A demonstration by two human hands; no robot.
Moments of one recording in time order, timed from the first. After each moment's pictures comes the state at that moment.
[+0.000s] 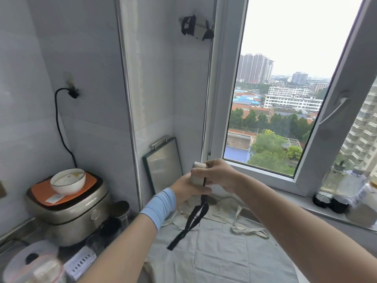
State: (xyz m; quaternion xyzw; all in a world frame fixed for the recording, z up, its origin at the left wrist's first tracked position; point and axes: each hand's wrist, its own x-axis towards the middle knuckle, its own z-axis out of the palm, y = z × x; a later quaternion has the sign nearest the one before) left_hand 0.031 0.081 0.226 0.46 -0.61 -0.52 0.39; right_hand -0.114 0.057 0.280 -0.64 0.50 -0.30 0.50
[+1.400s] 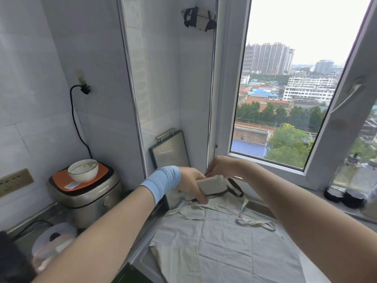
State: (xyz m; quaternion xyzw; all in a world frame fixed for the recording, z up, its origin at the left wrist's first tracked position) left_hand 0.015 0.107 0.281 0.59 -0.74 -0.33 -0.03; right_hand -0.142 0.031 0.278 -0.84 0.49 0.01 0.22
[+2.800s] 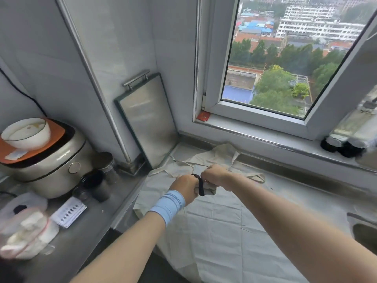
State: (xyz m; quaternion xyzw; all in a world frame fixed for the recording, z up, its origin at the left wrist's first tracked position) left_hand -0.019 0.066 0.043 0.60 -0.77 -0.17 0.09; right_hand -0.156 0.008 0.070 -0.61 0.66 -0.04 0.44
